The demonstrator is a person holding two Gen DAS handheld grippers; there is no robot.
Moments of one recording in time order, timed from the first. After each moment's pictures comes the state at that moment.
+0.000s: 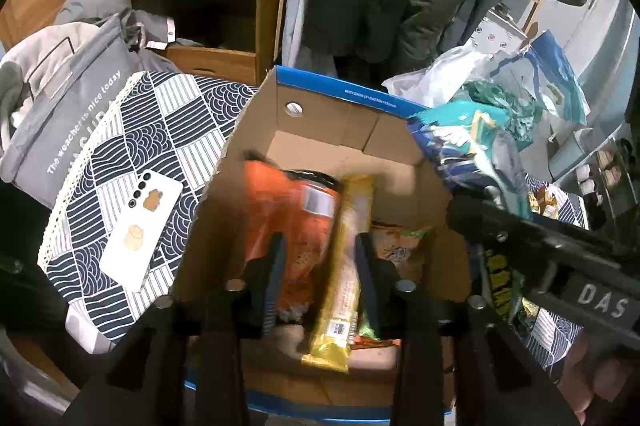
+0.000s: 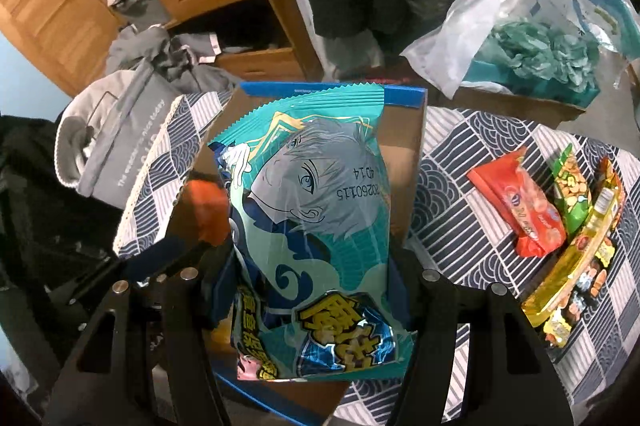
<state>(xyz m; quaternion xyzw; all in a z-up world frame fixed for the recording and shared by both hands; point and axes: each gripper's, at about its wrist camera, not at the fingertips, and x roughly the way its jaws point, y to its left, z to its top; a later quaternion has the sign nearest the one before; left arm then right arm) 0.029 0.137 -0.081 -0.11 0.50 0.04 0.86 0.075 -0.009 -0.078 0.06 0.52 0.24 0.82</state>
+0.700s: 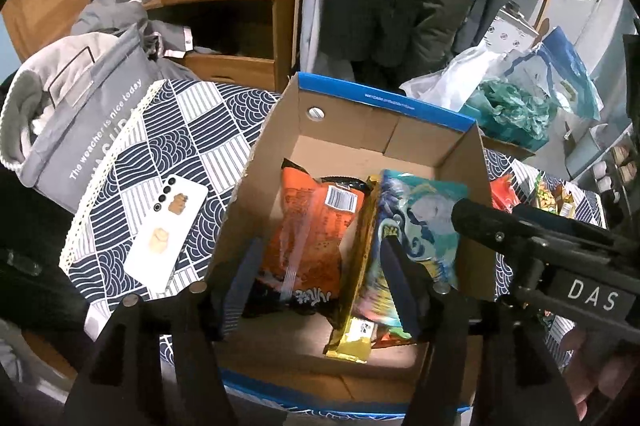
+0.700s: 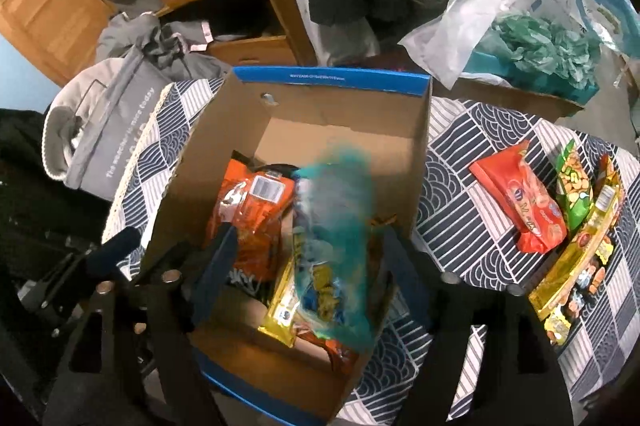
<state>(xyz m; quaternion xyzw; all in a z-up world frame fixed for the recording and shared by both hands) 0.022 0.141 -0.075 -0.08 0.50 0.07 0.86 0.076 -0.003 -0.086 0.04 0.53 0.22 0.82</state>
